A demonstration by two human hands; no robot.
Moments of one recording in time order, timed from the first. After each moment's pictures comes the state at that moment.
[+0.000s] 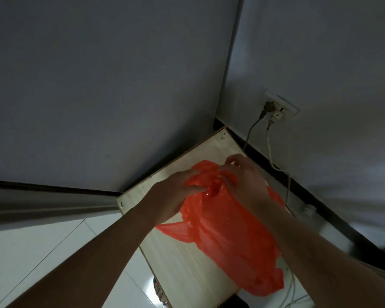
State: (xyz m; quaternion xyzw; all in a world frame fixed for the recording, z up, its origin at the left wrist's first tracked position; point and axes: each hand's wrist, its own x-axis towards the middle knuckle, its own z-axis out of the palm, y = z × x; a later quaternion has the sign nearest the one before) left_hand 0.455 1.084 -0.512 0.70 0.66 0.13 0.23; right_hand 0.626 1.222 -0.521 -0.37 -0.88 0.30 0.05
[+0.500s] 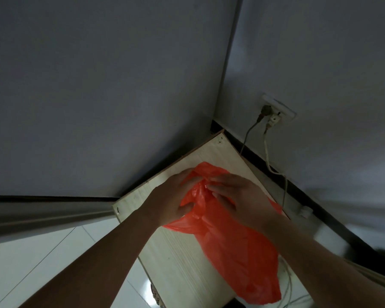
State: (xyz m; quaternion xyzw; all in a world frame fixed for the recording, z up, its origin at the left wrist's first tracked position) left_hand 0.454 1.094 -0.529 0.66 0.69 0.14 0.27; right_hand 0.641 1.218 -0.508 -0.21 -0.93 0.30 0.02
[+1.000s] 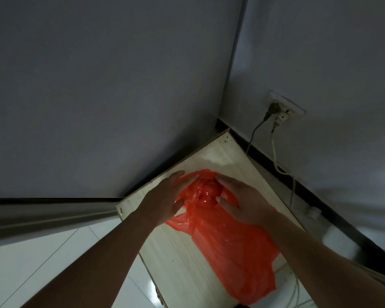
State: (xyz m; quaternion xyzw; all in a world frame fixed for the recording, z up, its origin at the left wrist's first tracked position) left_hand 0.438 1.078 -0.553 0.61 0.73 0.12 0.27; right_hand 0.640 1.221 -0.550 -0.29 -0.86 0.41 -0.13
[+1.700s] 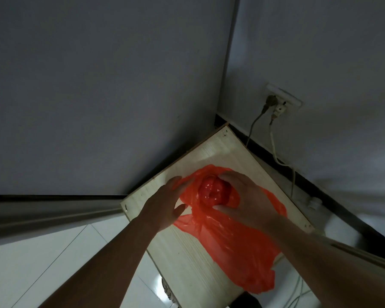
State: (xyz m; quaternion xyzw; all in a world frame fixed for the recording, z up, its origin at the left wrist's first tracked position) left_hand 0.446 1.057 -0.552 0.58 0.75 0.09 0.32; right_hand 0.644 1.194 -0.518 -0.34 -0.86 0.38 -0.03
